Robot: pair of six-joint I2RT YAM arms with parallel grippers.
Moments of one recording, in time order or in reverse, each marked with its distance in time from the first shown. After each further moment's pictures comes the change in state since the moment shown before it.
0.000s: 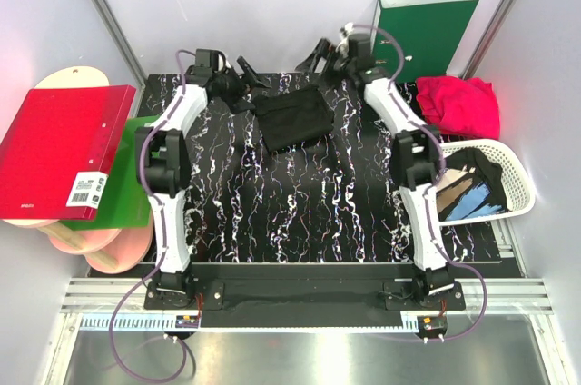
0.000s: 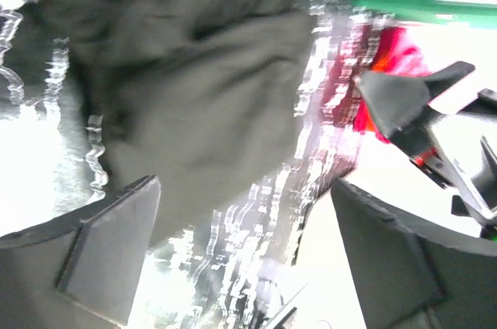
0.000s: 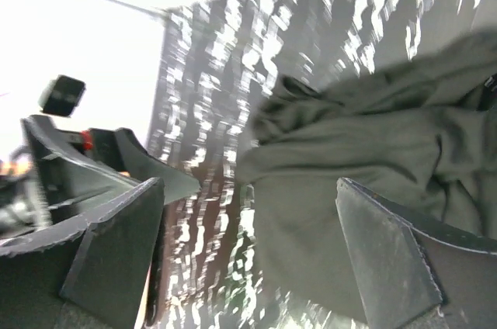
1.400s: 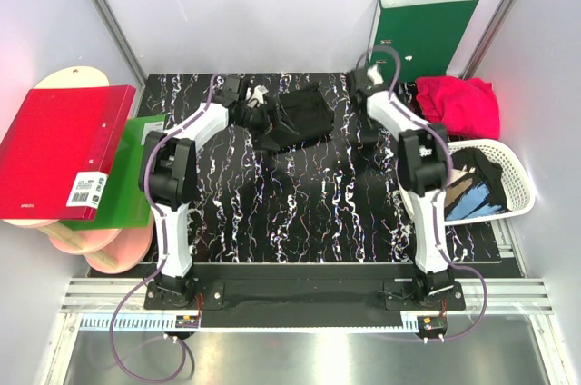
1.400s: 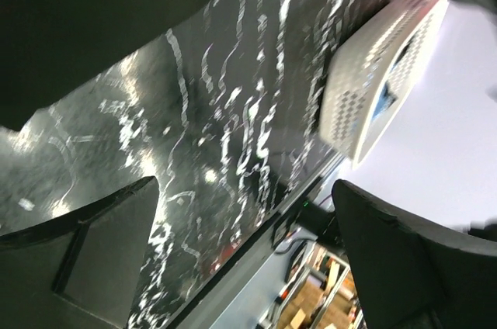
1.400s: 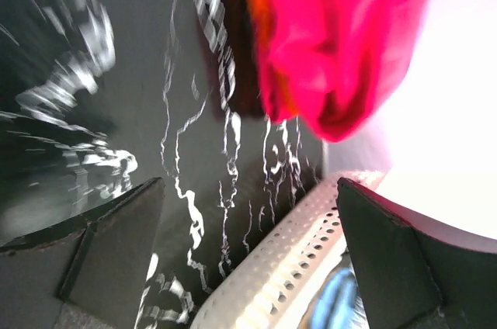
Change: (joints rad) left arm -0.163 -0.182 -0.325 -0.060 0.196 0.156; right arm -0.006 -0.277 -0.437 -0.418 1.397 -0.869
